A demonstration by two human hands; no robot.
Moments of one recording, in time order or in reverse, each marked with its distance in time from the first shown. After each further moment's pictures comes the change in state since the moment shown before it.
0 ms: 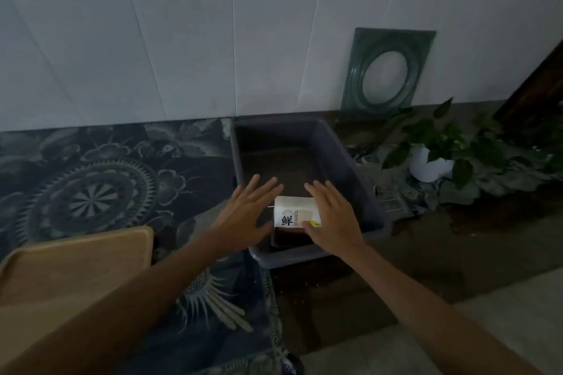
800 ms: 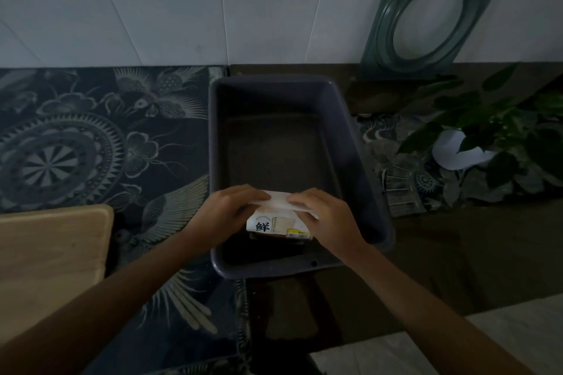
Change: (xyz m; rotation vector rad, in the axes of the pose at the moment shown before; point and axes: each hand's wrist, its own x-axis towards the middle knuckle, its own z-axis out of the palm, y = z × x) left_hand 0.061 -0.009 0.035 -0.277 0.122 -0.021; right_hand 0.055 0.074 0.028 0.440 0.060 -0.282
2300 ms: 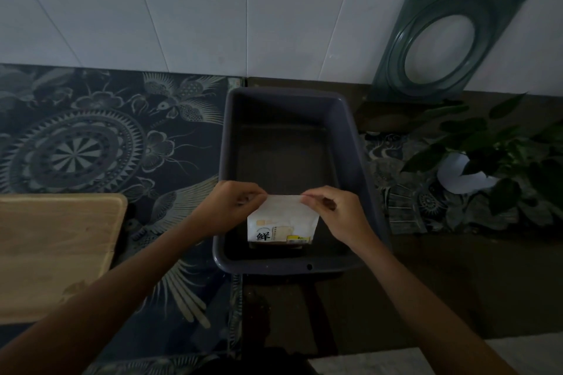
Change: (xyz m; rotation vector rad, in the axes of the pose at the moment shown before) left_hand 0.002 0.028 -0.021 -0.180 -0.015 -0.272; right_hand 0.013 0.008 -0.029 0.380 -0.058 0.259
